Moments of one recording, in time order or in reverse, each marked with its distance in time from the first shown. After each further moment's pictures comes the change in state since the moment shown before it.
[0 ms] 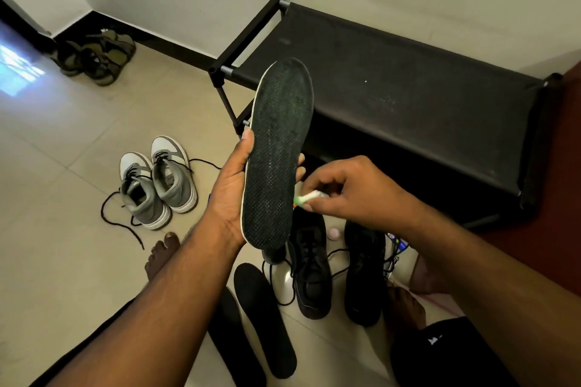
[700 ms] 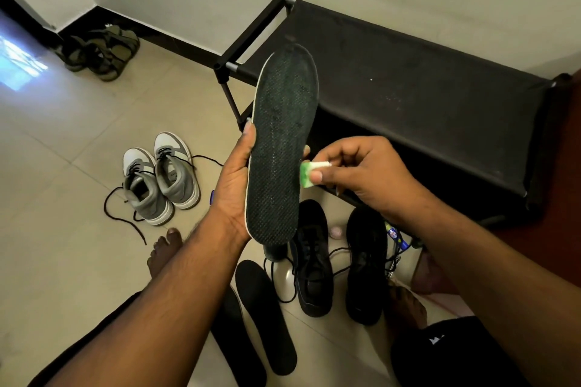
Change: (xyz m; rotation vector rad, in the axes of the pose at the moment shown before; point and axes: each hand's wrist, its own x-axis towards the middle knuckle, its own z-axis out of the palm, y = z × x) left_hand 0.001 0.000 0.003 -0.065 -0.027 0.025; right_hand 0.004 -0.004 -0.003 0.499 0.182 0.208
